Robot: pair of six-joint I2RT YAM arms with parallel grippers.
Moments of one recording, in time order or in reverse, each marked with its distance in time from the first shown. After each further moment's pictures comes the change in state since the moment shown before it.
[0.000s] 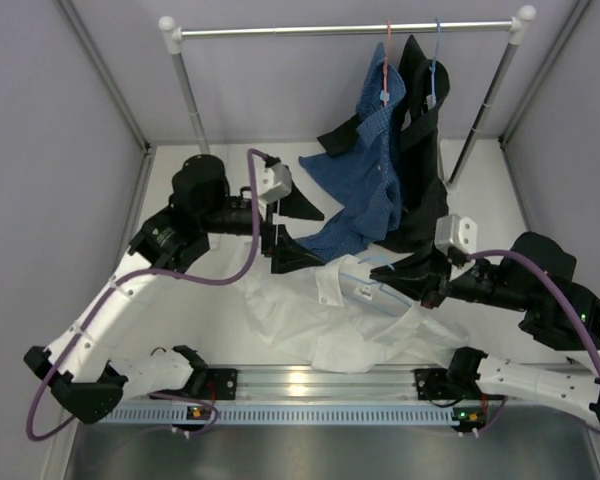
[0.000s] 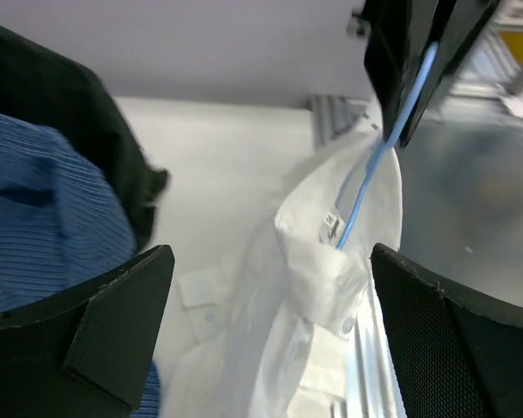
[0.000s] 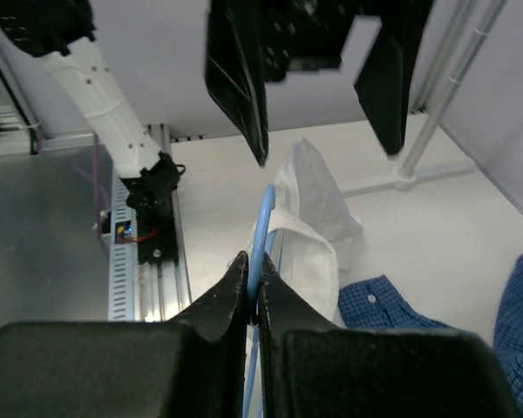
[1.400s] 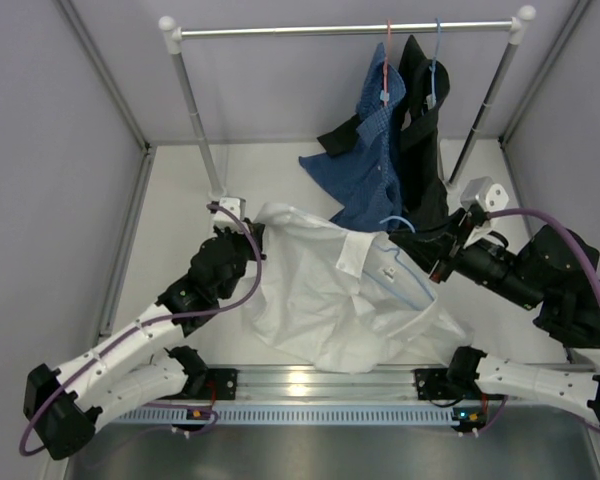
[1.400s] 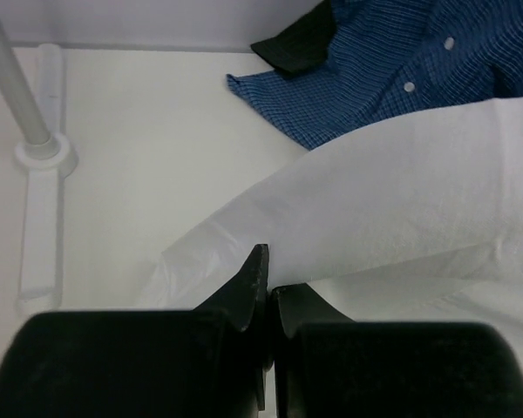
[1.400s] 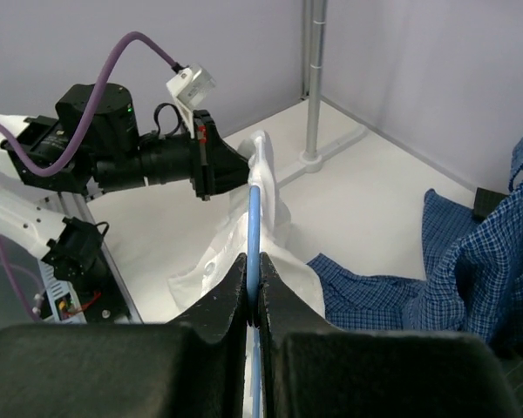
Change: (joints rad) left arm -0.082 -0.243 -0.795 0.487 -1.271 -0.298; right arm 0.000 0.016 0.122 -0.065 0.317 0.119
